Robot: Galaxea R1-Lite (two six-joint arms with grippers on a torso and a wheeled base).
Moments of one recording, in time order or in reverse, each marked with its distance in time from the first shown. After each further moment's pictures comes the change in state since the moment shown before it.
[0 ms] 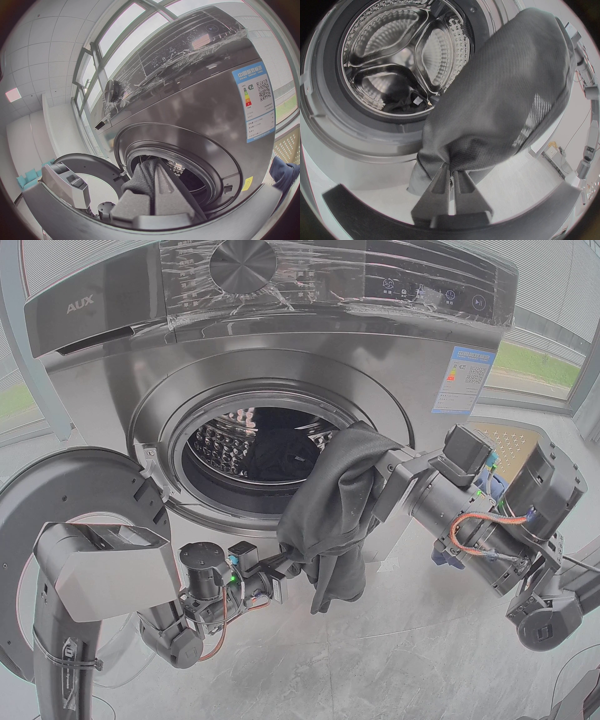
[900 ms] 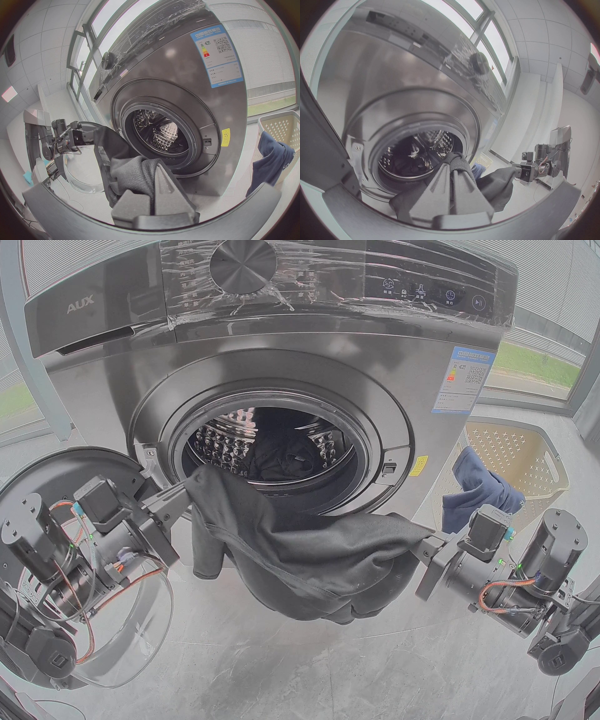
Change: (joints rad) left arm 0.121 -0.741 0.389 0.001 -0.125 -0.128; right arm -0.097 -0.039 0.363 -0.081 0.101 0.034
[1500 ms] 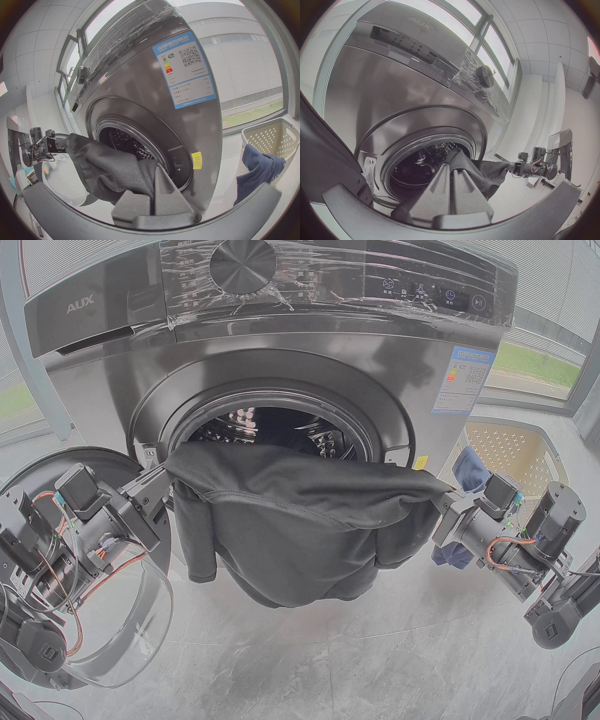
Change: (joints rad) left arm 0.063 -0.044 -0.010 0.001 -0.002 -0.001; right arm -0.168 0.060 -0.083 -0.087 0.000 0.007
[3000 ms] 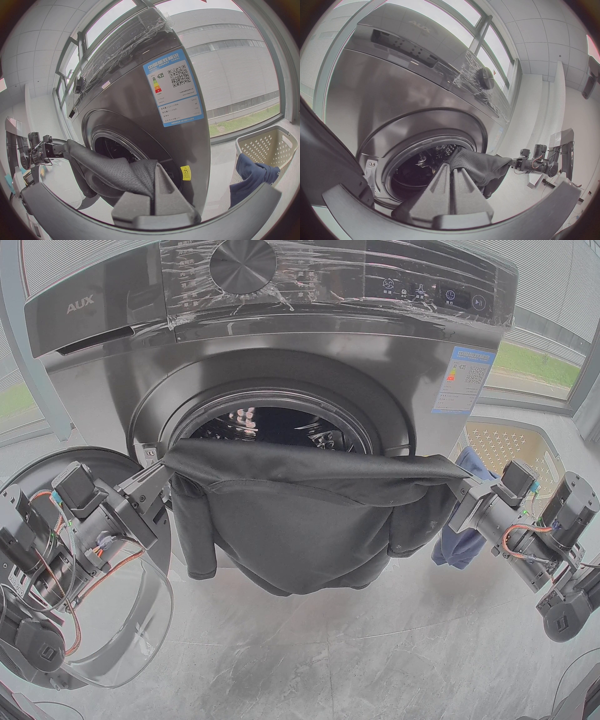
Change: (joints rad) left arm 0.009 -0.008 -0.001 -0.001 0.001 0.004; right arm -0.048 -0.053 -0.004 0.011 0.014 -0.008
